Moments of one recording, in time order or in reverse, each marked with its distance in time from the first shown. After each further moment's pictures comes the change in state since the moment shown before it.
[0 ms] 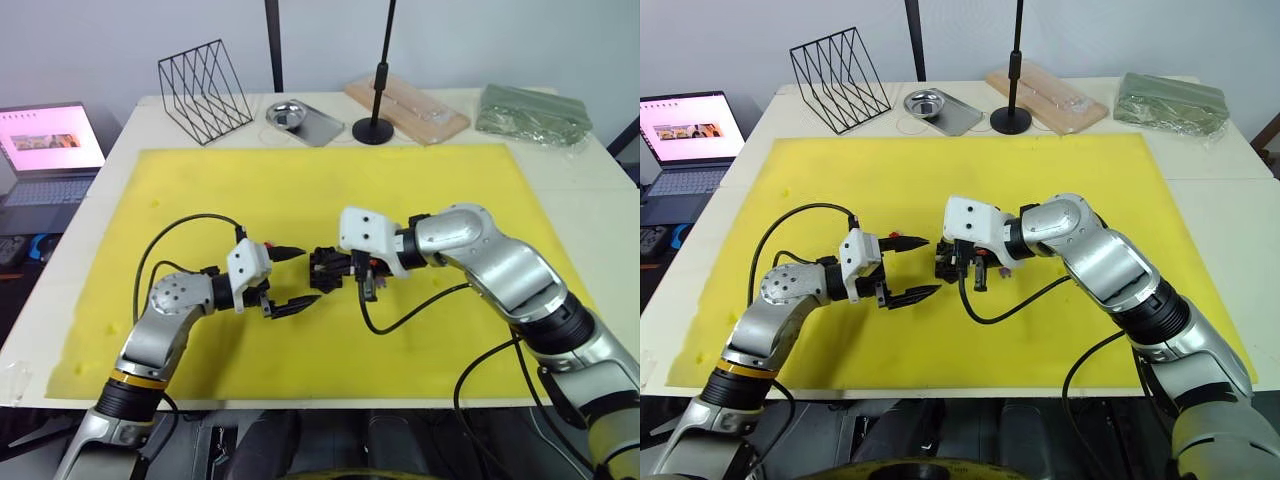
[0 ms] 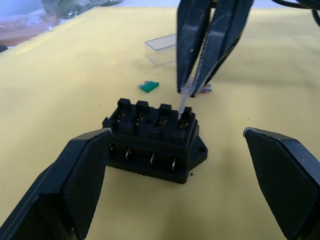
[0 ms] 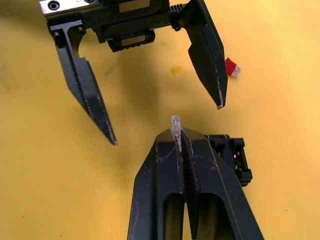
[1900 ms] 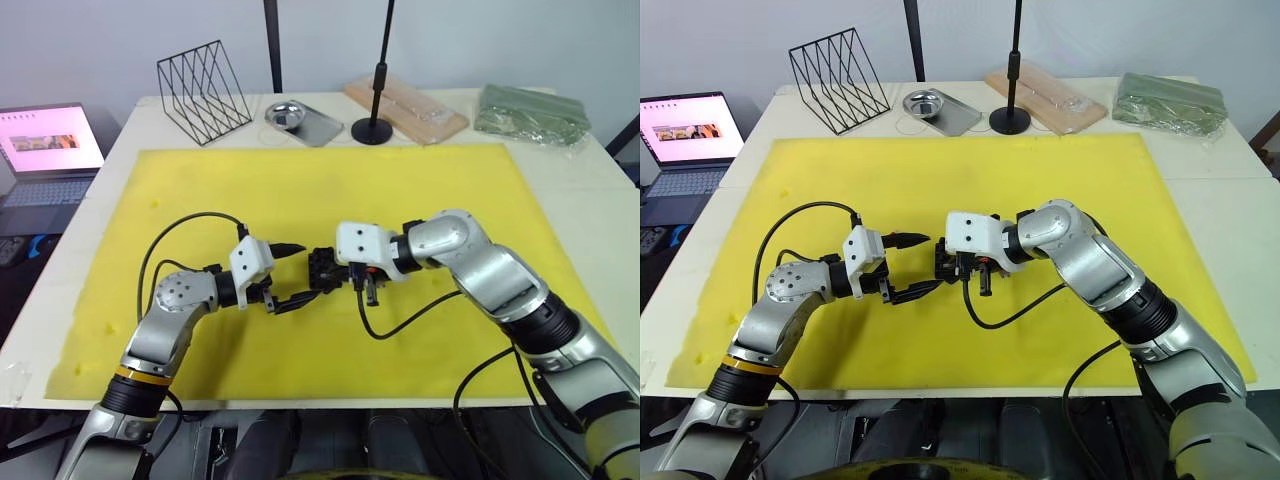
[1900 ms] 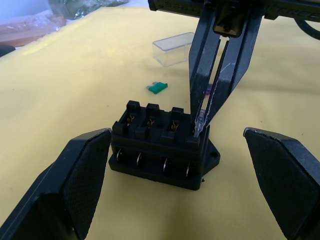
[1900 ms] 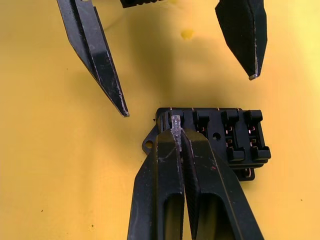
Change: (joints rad) left arm -0.020 -0.006 -0.010 0.028 0.014 -0.013 0.019; right arm 0.014 0.027 0.056 0.113 -0.151 -0.132 0.087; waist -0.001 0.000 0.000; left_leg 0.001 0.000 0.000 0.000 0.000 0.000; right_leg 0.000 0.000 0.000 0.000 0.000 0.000
